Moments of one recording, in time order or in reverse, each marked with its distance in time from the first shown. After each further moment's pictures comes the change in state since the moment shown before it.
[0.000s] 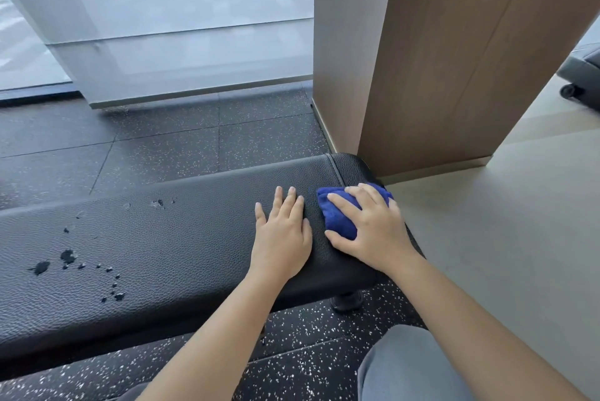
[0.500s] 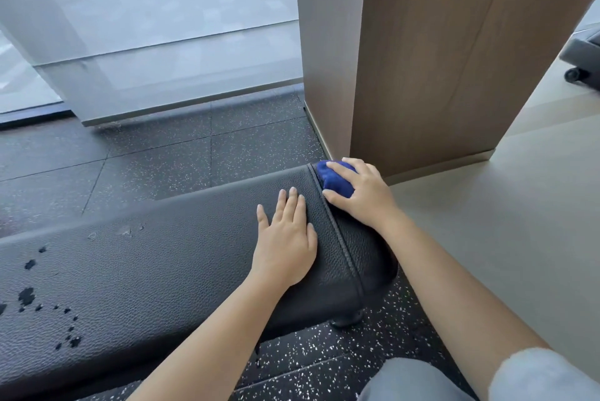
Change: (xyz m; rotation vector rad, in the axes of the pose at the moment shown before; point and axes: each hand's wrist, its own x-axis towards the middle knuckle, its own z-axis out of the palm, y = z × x) left_hand 0.036 0.031 0.012 0.100 -0.080 0.045; right_hand 0.071 0.062 0.021 0.391 -0.083 0.235
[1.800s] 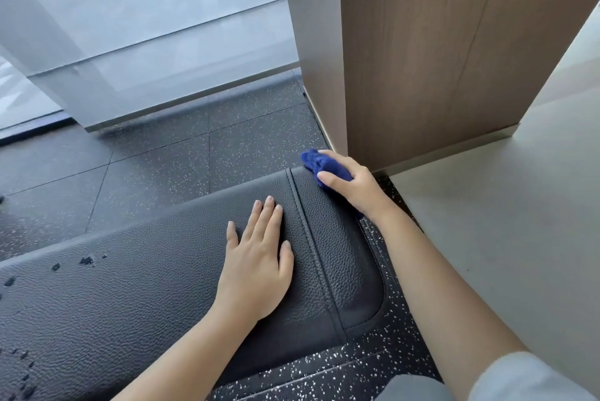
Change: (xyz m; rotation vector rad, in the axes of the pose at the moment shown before) left_hand 0.008 0.002 0.009 -0.044 0.089 -0.020; right_hand 0.039 0.048 0.011 0.864 -0.162 0.116
